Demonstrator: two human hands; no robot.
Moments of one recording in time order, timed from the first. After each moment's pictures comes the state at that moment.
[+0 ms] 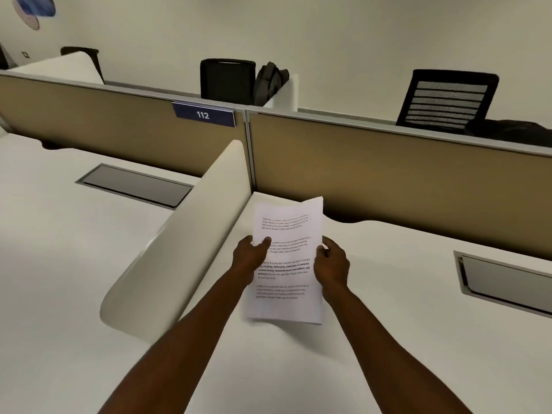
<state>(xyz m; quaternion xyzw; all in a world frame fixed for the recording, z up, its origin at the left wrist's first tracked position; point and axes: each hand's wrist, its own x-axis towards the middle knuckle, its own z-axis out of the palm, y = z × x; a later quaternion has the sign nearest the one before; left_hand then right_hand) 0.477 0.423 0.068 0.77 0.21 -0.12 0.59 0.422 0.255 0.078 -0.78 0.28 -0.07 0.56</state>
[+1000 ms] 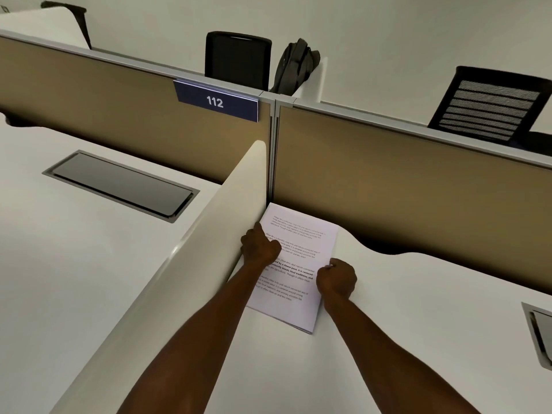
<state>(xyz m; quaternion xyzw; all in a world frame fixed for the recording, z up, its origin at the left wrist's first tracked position) 0.644 0.449 -0.006 0.90 0.13 -0.10 0.40 0.576 0.295 -0.026 -0.83 0.36 -0.07 0.42</state>
